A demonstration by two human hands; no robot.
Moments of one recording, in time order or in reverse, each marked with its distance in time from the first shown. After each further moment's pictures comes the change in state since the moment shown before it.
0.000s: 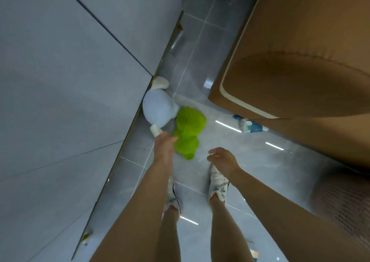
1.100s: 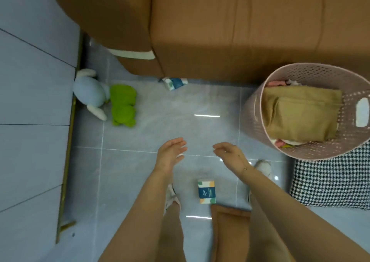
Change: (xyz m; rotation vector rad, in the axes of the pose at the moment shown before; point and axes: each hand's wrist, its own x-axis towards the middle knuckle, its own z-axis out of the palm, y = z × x) left_hand -0.299 -0.256 0.084 0.326 -0.383 0.064; right_hand -0.225 0.323 -0.174 0.263 0.169 -0.134
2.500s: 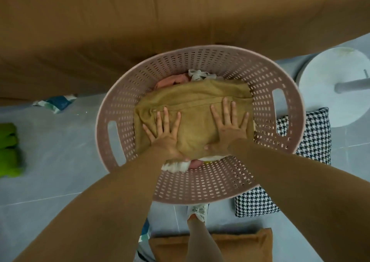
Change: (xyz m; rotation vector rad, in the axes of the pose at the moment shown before) left_hand 0.214 -0.107 0.410 1.935 -0.309 0.203; right_hand 0.242 0.197 -0.340 -0.972 -0.001 0.017
